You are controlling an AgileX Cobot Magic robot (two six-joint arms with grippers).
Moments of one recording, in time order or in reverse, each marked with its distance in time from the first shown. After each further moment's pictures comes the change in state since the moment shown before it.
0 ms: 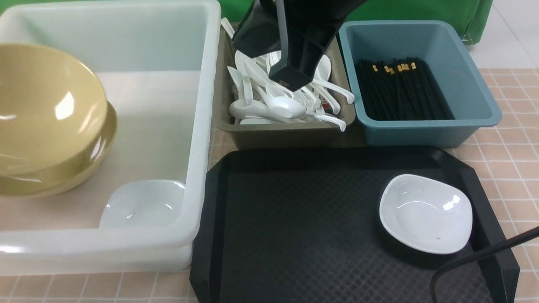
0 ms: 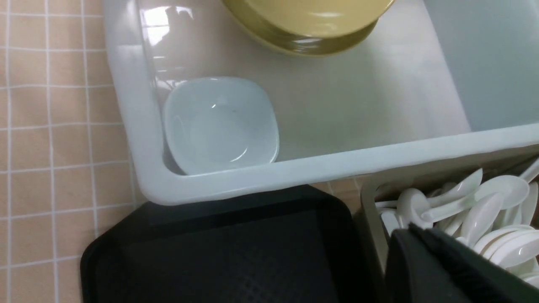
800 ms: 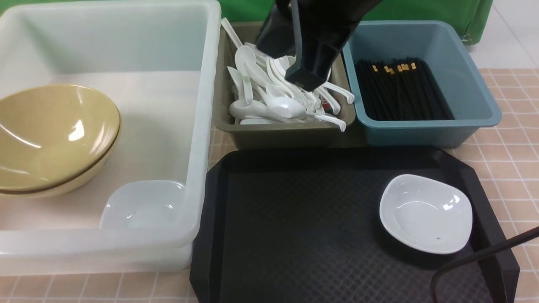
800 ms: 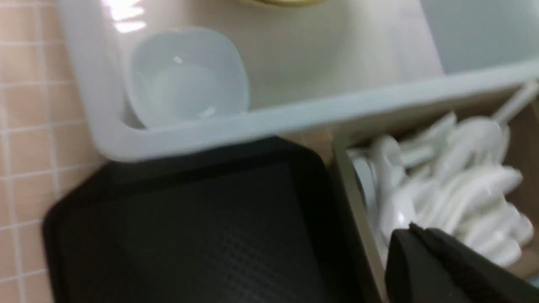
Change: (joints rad) right arm 0.000 0.000 0.000 -0.181 0.057 0.111; left arm -0.130 0.084 -0.438 0.307 0.385 -0.210
